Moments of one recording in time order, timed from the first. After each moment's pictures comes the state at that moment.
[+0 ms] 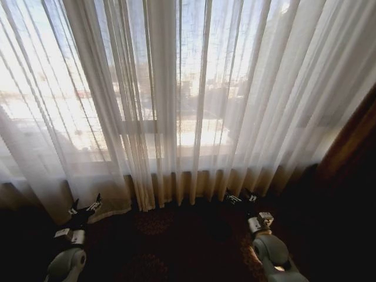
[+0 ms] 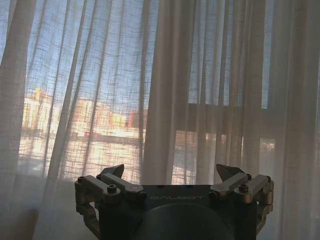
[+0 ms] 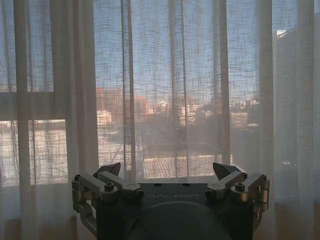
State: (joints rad) left arm 1.33 -1.19 -0.81 -1.67 -0.50 -0.19 -0.02; right arm -1.29 1.24 0.57 1.89 0.35 -0.08 0.05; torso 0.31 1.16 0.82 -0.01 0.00
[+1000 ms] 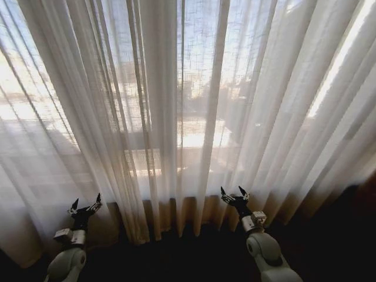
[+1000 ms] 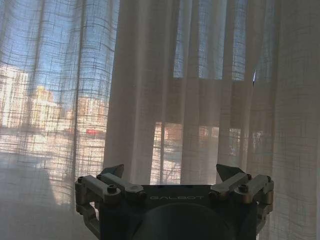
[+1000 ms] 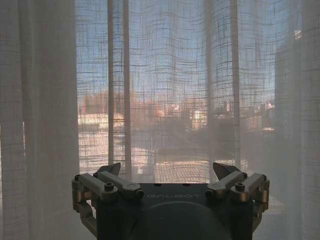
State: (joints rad) left arm 1.33 -1.19 -0.81 -1.67 -0.50 -0.19 -0.02; right arm -1.25 1.26 0.52 1.84 0.31 -0.03 0.02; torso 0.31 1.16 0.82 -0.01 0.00
